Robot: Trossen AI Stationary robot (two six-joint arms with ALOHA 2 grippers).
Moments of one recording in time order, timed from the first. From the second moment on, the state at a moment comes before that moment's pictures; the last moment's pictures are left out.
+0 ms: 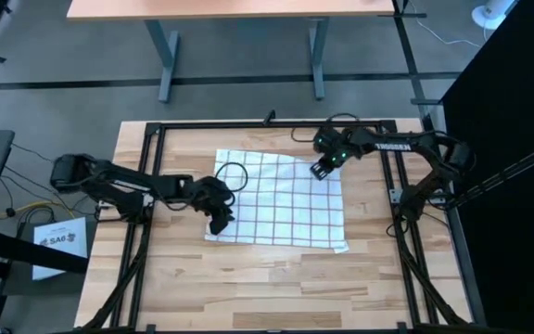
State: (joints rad) left arm 0.07 1.37 0.50 0.00 0.17 -0.42; right arm -0.58 1.58 0.90 -0.61 0.03 0.27
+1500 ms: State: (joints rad) left arm 0.16 1.35 0.32 0.24 0.34 -0.55; right arm -0.26 1.63 0.91 -0.71 -0.23 0.22
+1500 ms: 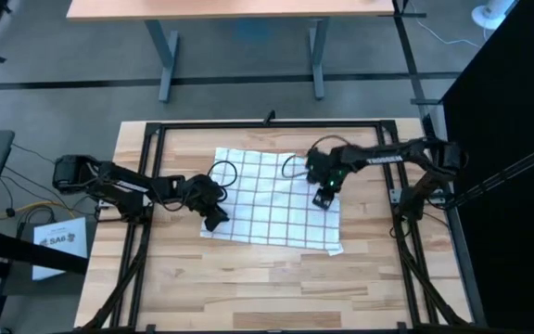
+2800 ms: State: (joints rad) left arm -0.30 1.43 0.76 -0.70 -0.02 -0.24; right arm 0.37 1.58 0.91 -0.64 0.01 0.44
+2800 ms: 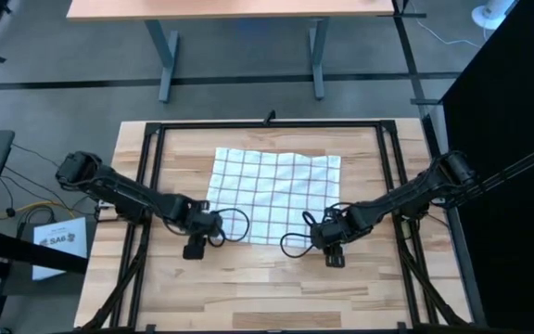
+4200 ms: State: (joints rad) left arm -0.34 1.58 0.74 -0.57 -0.19 -0.31; right arm 0.40 1.67 0.83 -0.56 0.01 0.54
